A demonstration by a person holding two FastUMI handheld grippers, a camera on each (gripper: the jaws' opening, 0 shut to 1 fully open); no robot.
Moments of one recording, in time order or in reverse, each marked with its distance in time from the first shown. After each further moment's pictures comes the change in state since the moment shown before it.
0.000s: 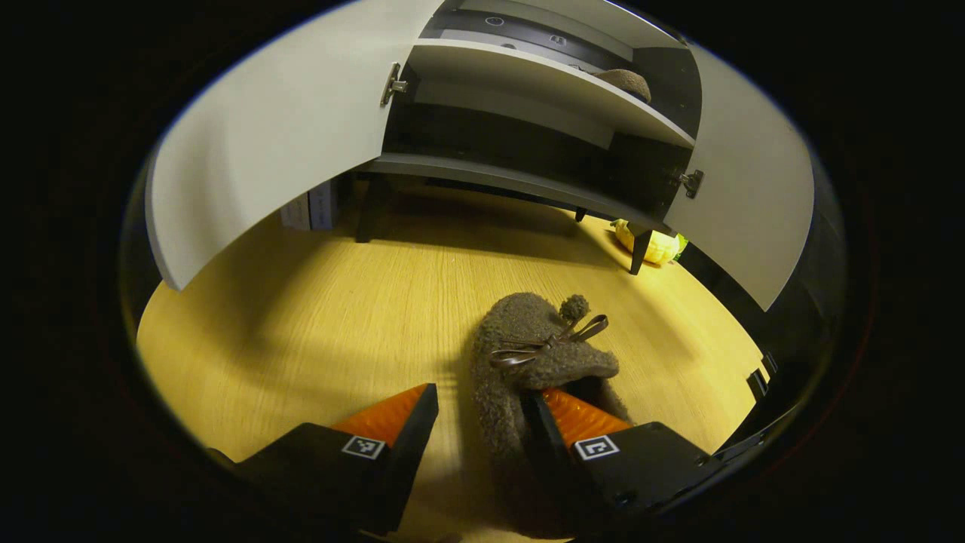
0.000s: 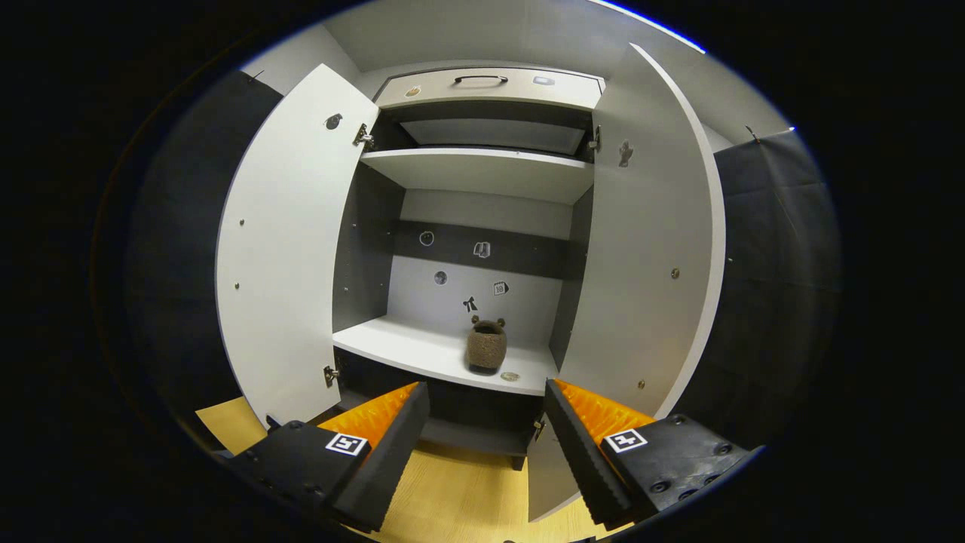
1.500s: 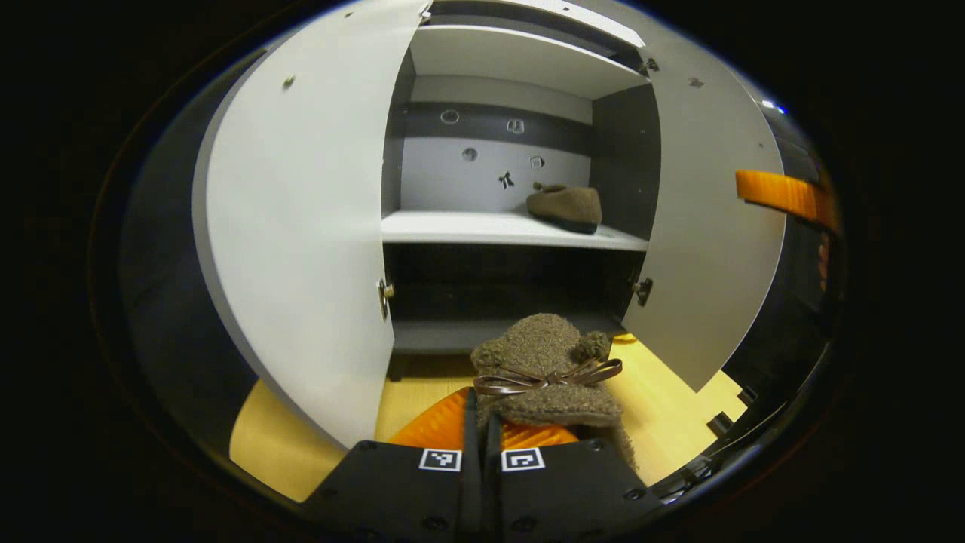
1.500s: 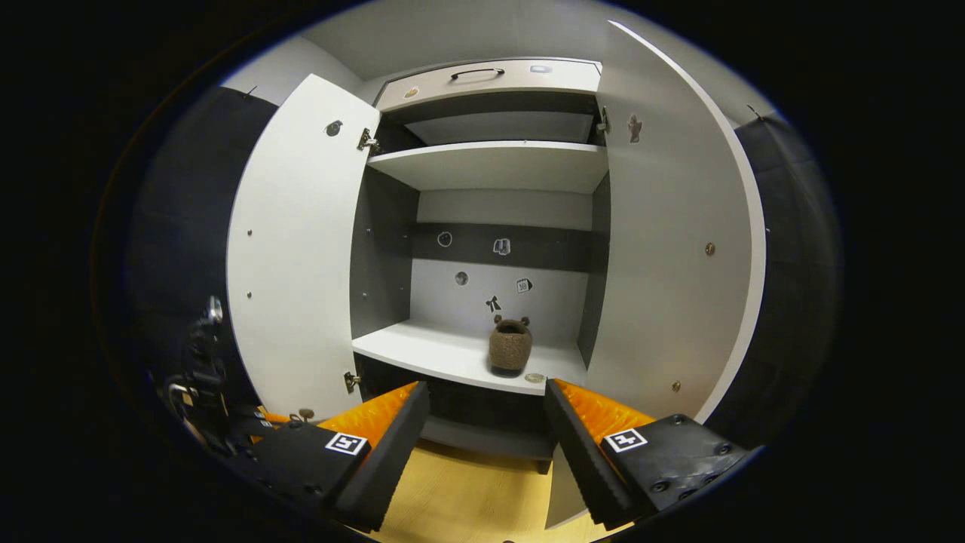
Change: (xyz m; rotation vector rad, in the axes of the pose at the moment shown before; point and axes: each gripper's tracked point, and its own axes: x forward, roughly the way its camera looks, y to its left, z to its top) left arm -0.165 -0.057 0.219 0.180 -0.265 0.085; right arm 0.019 0.004 -0.003 0.078 -0.015 0.115
